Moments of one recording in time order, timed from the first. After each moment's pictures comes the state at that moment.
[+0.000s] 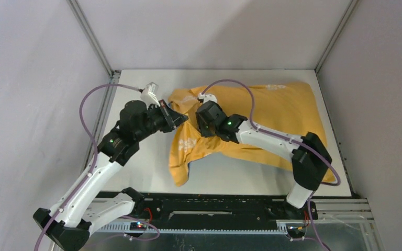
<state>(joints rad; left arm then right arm) -0.54 0.92 1.00 -0.39 0.16 -0.76 0.92 1.67 1.34 -0.41 0.25 0.52</state>
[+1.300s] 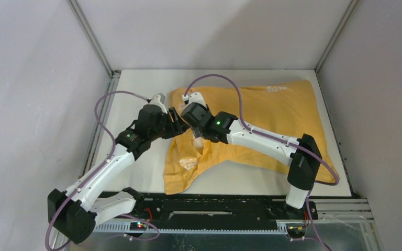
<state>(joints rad) -0.50 1.03 0.87 -0.41 0.04 -0.71 1.05 1.78 1.60 -0.68 0.50 0.38</state>
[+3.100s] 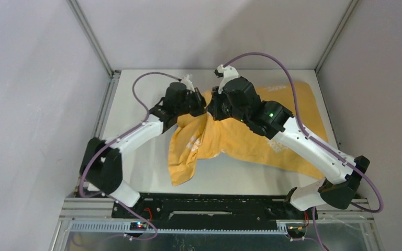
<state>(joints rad) -0.55 1.52 1.14 -0.03 0.29 -0.81 0.91 1.43 1.60 -0.63 0.16 0.45</state>
